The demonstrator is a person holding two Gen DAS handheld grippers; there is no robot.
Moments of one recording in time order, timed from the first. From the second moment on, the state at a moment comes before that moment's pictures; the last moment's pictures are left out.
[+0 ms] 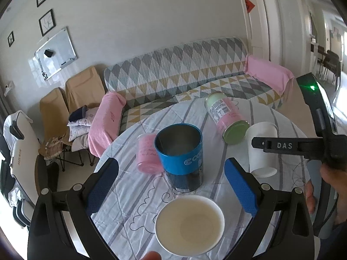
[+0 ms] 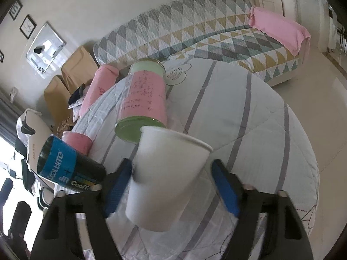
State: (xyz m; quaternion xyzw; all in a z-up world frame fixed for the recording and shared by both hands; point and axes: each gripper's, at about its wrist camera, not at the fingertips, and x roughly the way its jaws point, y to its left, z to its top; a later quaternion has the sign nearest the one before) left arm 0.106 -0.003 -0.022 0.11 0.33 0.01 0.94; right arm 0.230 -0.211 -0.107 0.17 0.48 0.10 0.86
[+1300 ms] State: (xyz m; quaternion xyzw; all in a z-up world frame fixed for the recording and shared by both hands) left arm 0.059 0.032 -0.022 0.07 0.35 0.03 0.93; right arm 0.124 -0.184 -0.087 0.10 0.35 0.14 0.92
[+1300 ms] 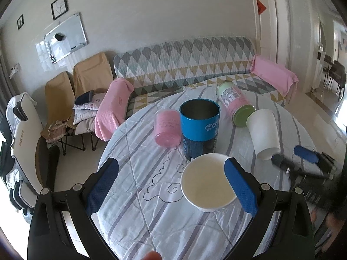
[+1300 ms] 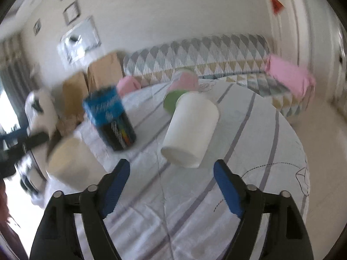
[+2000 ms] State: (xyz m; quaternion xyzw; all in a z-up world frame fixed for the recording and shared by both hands) left arm 0.088 0.019 -0.025 0.08 0.34 0.01 0.94; right arm 0.240 -0.198 -0.123 0.19 0.48 0.16 0.84
